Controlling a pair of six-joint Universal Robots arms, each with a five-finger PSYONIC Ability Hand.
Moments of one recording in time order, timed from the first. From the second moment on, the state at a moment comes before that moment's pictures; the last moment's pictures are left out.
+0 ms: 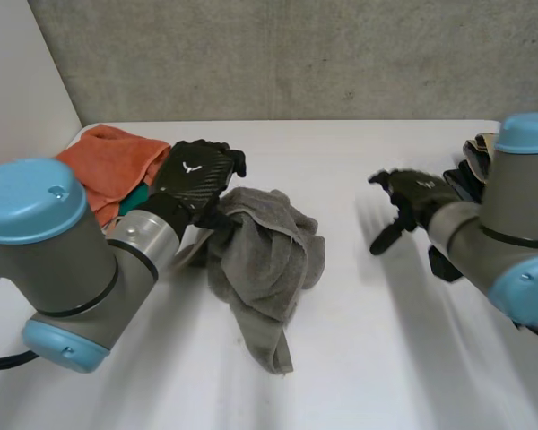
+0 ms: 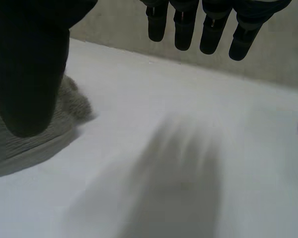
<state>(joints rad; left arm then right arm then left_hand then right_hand) 4.19 -1.91 -1.58 3.45 -1.45 3.34 1.92 -1.06 1.34 0.14 1.48 3.19 0.57 0.57 0.57 0.57 0.39 0.25 0.24 0.23 0.23 0.05</state>
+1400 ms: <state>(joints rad) 4.45 -2.39 -1.26 3.47 -1.33 3.35 2.33 -0.79 1.21 -0.06 1.58 3.52 1.16 1.19 1.18 1.20 0.98 1.11 1.17 1.16 1.16 0.96</state>
